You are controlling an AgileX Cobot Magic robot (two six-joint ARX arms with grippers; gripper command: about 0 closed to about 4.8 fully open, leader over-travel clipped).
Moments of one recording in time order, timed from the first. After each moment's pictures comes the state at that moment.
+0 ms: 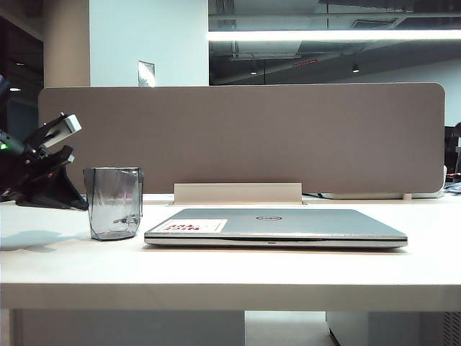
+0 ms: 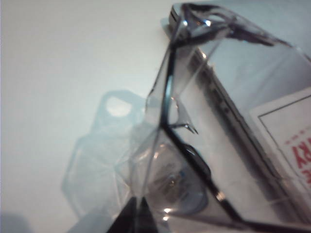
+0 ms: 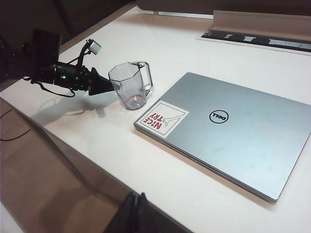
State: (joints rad) left arm 0.04 1.76 0.89 0.17 0.63 0.18; right arm 0.45 0.44 0.82 -0.68 -0.21 0.12
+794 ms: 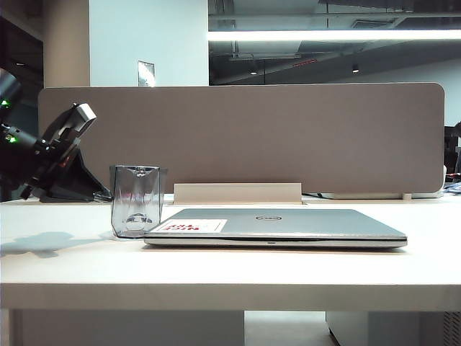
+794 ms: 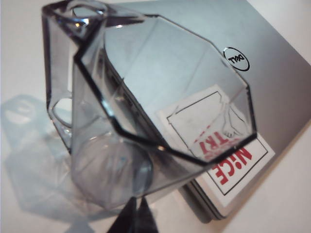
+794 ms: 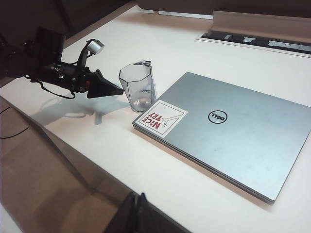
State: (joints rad) left arm 0.01 1.76 0.89 0.15 0.82 0.18; right arm 0.45 0.44 0.82 -0.68 -0.21 0.11
